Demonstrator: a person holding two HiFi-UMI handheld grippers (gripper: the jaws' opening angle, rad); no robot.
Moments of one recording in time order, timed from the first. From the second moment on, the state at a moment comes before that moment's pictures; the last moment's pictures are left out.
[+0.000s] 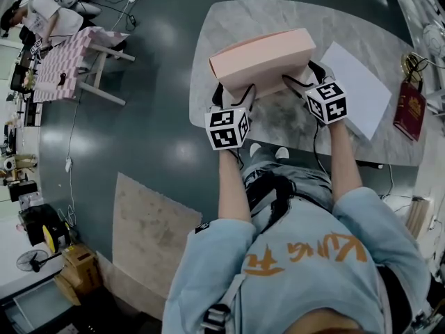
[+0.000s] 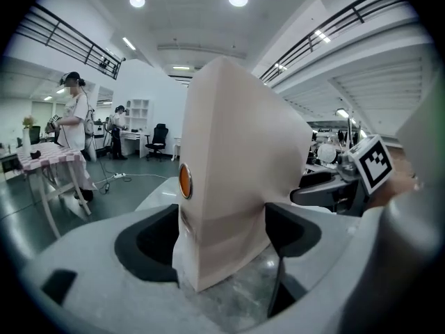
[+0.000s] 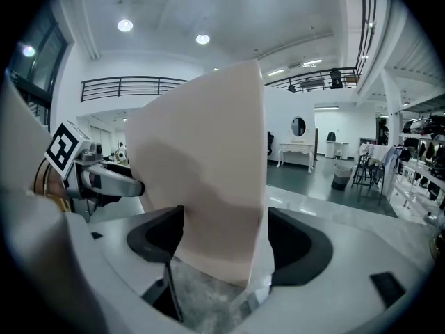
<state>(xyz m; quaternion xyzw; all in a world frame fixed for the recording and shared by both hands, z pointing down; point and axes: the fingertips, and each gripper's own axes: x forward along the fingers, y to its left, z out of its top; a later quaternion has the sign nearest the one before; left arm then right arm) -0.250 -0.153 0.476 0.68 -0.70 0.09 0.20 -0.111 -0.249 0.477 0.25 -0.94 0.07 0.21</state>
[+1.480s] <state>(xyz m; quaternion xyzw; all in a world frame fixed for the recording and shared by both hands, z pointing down) -0.158 -0.003 0.420 0.66 -0.72 -0.10 0.18 -0.011 -0.110 0.404 0.24 -0.96 0.06 0.10</state>
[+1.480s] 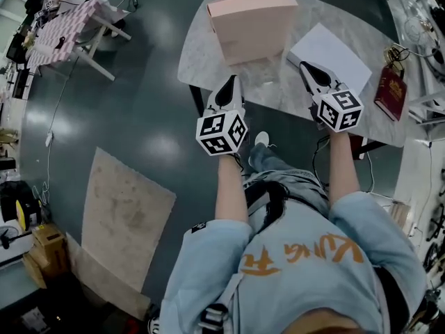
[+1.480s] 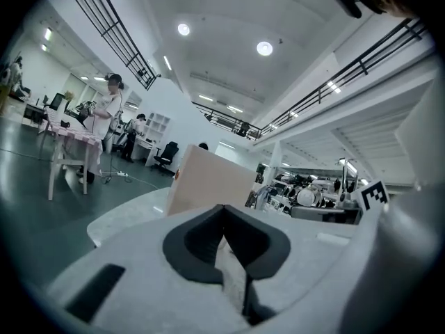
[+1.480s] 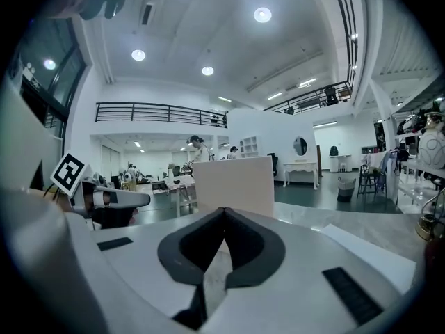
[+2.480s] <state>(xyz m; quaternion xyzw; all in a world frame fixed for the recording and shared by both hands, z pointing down) -0.029 -0.031 0.438 0.70 -0.66 -0.10 0.26 0.128 -0.090 0.374 0.32 -0.94 0.01 0.12</state>
